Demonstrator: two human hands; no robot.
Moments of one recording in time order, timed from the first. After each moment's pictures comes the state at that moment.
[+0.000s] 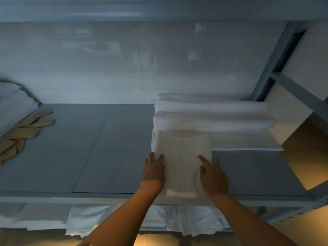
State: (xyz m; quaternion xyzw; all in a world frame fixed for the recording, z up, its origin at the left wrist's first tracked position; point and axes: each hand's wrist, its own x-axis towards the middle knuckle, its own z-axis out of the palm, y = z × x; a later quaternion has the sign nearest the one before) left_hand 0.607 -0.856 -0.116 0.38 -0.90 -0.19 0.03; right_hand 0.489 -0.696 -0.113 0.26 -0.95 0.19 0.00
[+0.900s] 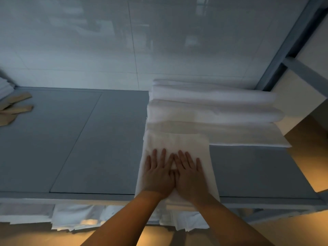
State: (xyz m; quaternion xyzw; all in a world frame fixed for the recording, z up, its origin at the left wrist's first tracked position) left_hand 0.578 -0.842 -0.182 0.27 -0.96 -0.08 0.00; right_hand 0.489 -0.743 -0.185 0.46 -0.88 0.07 -0.03
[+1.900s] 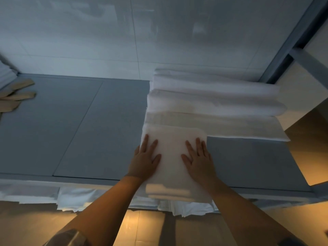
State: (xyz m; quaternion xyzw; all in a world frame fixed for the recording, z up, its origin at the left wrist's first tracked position) left_hand 0.598 -0.884 -0.190 0.32 -0.92 -0.23 0.05; right_hand 0.446 -0.717 -0.185 0.39 -0.91 0.12 -0.09
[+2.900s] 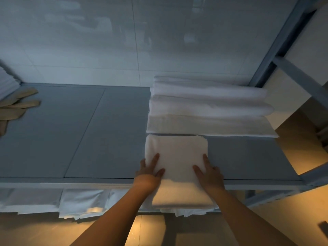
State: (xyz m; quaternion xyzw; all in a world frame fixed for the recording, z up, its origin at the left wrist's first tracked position) left_hand 0.645 -0.852 -0.178 0.39 -0.85 -0.36 -0.08; right_hand 0.490 -0.674 -0.170 0.15 -0.94 0.21 -0.23
